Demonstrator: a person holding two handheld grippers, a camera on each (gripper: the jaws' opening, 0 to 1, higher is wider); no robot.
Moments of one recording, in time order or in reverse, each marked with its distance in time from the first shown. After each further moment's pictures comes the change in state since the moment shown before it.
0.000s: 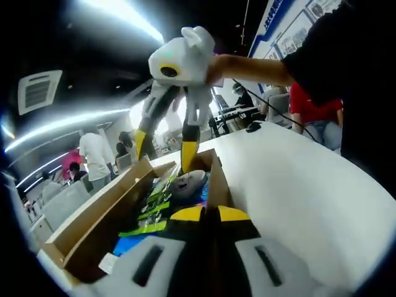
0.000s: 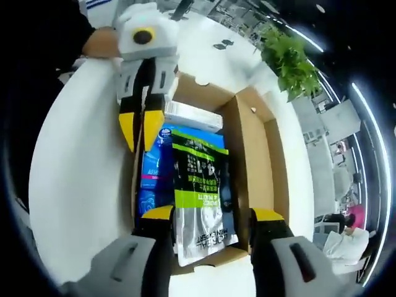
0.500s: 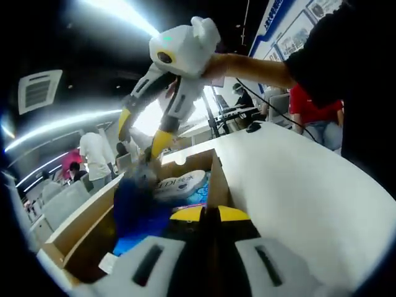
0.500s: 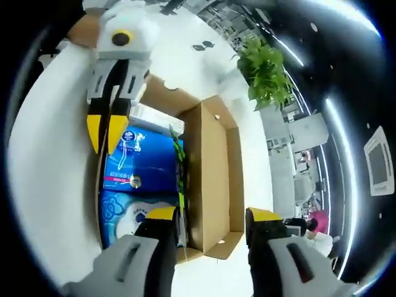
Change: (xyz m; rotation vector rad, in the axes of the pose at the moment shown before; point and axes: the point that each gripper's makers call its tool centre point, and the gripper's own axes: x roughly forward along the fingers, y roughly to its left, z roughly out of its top) left arm 0.001 -0.001 0.004 -0.001 -0.001 0.002; right arm -0.005 -0.045 0.012 -0.116 0.037 -0.279
